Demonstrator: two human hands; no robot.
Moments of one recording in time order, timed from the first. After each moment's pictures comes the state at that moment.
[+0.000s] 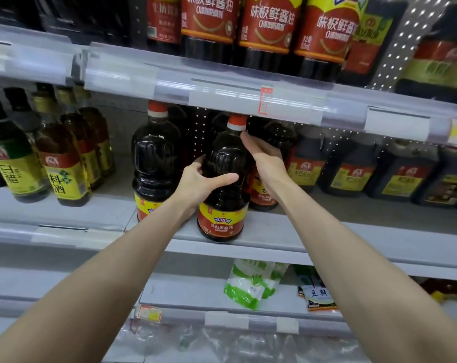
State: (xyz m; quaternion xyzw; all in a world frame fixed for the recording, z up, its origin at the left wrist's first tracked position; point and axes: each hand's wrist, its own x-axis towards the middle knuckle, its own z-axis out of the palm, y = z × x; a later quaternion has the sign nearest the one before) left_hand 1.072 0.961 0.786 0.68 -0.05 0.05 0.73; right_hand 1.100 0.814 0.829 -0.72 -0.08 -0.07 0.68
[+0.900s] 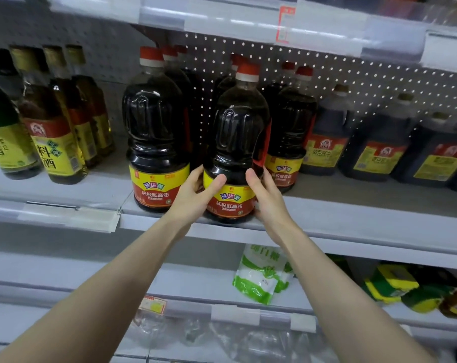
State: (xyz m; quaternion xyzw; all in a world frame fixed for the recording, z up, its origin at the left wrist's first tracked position) left_hand 1.070 0.965 0.686 0.68 -0.06 0.05 0.73; right_hand 1.087 0.805 0.688 -0.69 -0.07 0.01 0.72
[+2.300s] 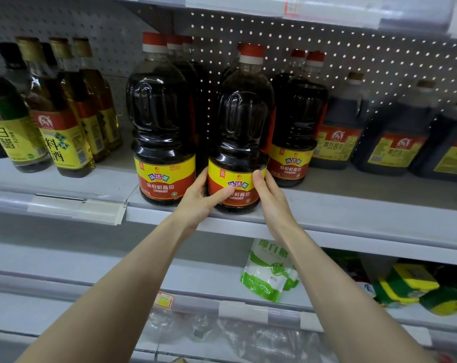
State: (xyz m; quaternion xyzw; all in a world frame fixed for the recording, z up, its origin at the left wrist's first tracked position) left_hand 1.073 0.969 0.659 0.69 -0.08 0.02 0.72; right_hand 1.087 0.805 0.664 -0.71 -0.10 0.00 0.70
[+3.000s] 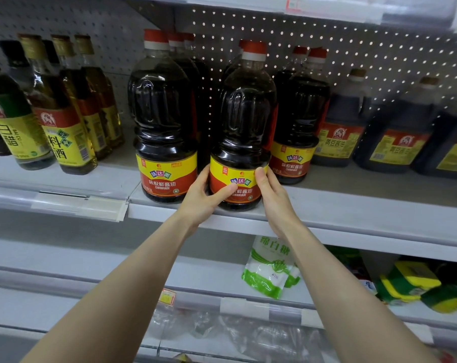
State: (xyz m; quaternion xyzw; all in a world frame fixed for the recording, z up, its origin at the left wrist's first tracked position) left_hand 1.072 0.966 0.658 0.71 -0.07 0.05 0.70; right_hand 1.087 0.806 0.668 -0.71 -0.10 0.00 0.70
